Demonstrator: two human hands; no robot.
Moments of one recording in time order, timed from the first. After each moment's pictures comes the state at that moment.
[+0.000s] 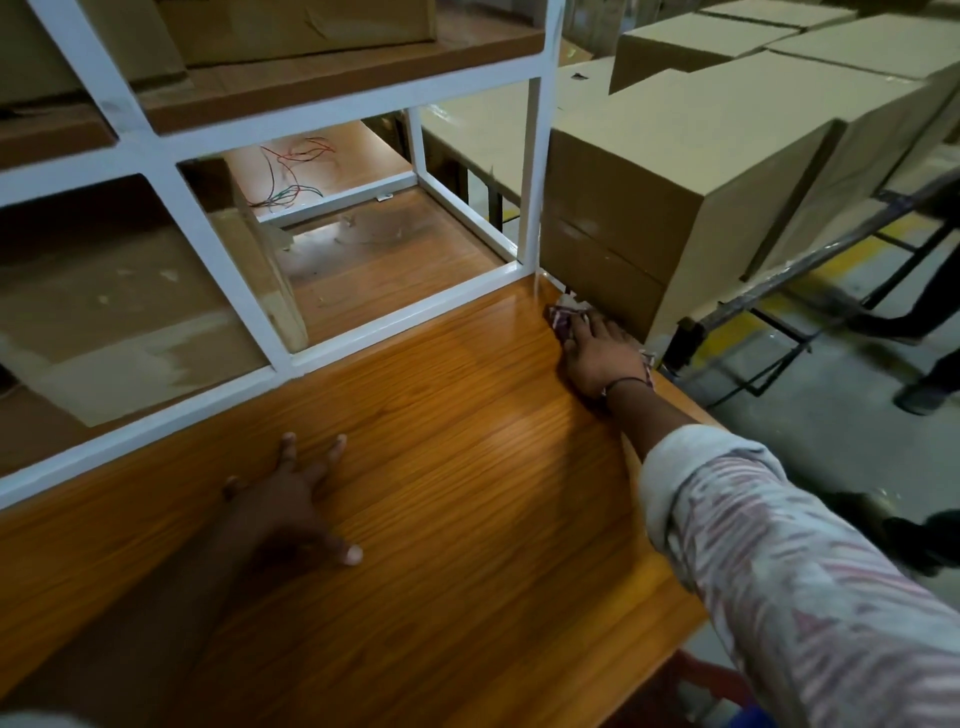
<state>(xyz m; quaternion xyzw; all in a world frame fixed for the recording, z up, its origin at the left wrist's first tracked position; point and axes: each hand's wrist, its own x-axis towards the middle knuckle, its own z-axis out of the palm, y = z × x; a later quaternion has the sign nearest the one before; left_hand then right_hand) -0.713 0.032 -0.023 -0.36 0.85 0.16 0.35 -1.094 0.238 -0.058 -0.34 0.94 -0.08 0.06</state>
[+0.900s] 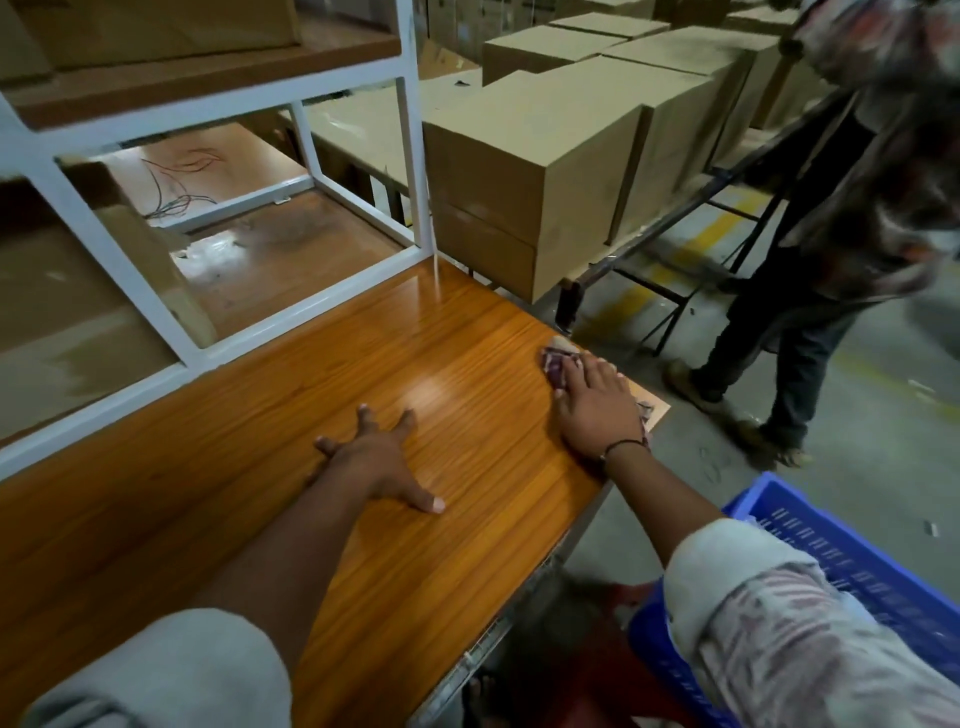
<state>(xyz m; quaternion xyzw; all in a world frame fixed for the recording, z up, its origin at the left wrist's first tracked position) -0.807 0.178 -0.043 -0.28 0.89 0.13 0.33 -0.985 0.427 -0.065 -0.25 0.96 -0.08 0.02</state>
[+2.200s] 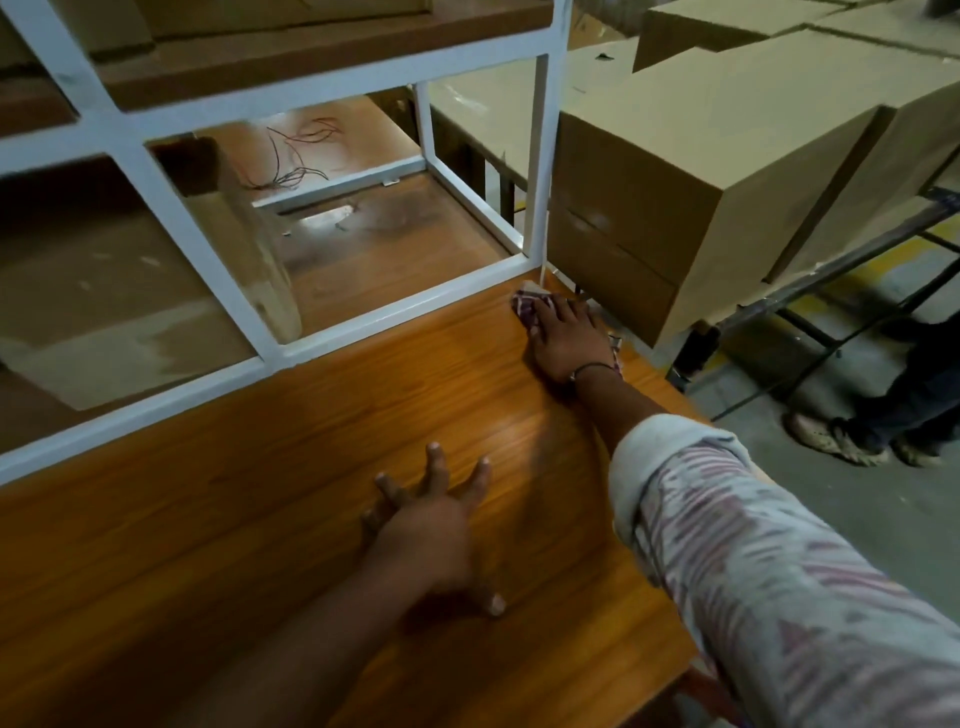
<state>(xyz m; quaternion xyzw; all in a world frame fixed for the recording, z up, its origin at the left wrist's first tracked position) -0.808 0.188 -0.017 -0.30 0.88 0.17 0.34 -1.104 0.188 -0.065 -0.41 0.90 -0.12 0.04</state>
